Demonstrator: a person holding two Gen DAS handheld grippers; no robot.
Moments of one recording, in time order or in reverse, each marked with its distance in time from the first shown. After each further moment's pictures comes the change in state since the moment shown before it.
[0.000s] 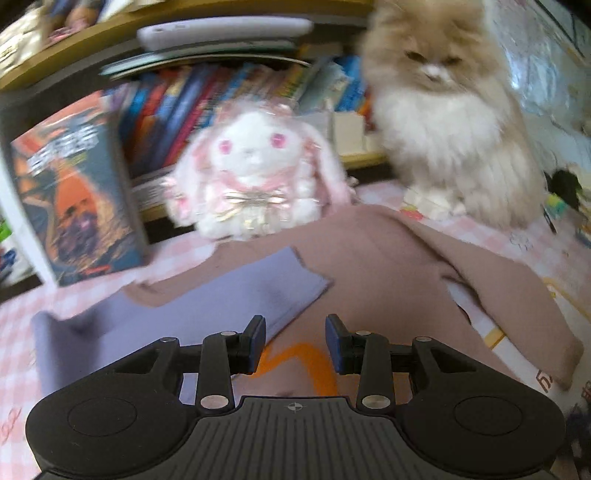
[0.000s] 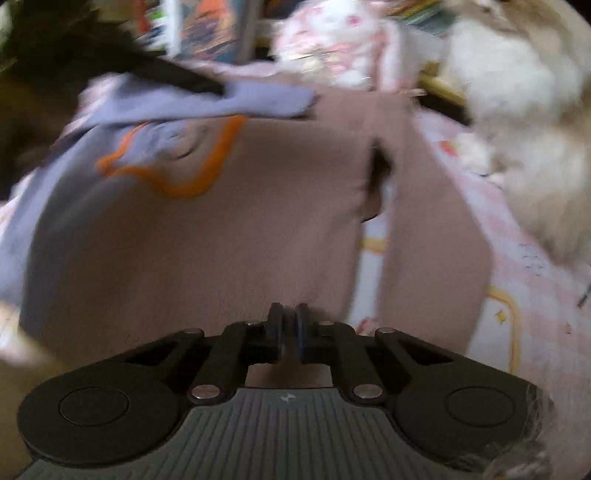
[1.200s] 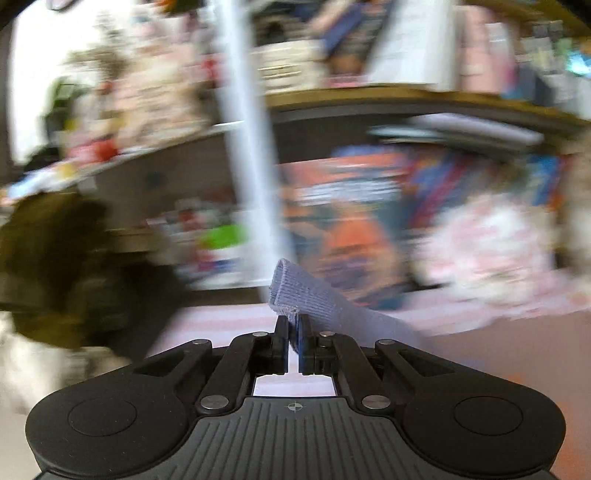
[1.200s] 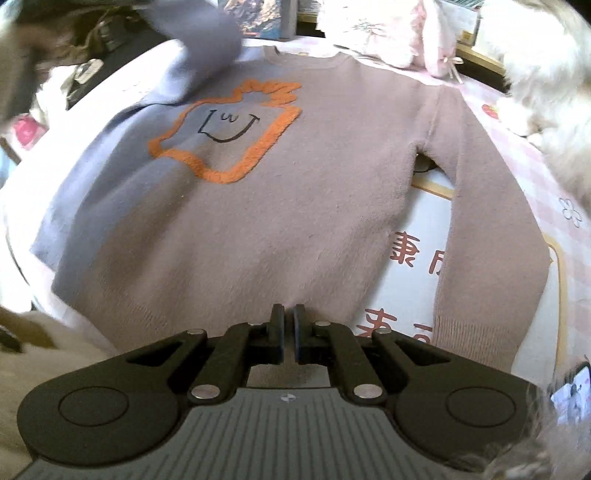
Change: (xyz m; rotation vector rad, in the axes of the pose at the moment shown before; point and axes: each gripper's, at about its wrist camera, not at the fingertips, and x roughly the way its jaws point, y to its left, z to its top) left arm -0.140 0.223 -0.039 -0.233 -0.141 0.513; right arm -0.013 0.029 -0.019 0.073 0.057 0.078
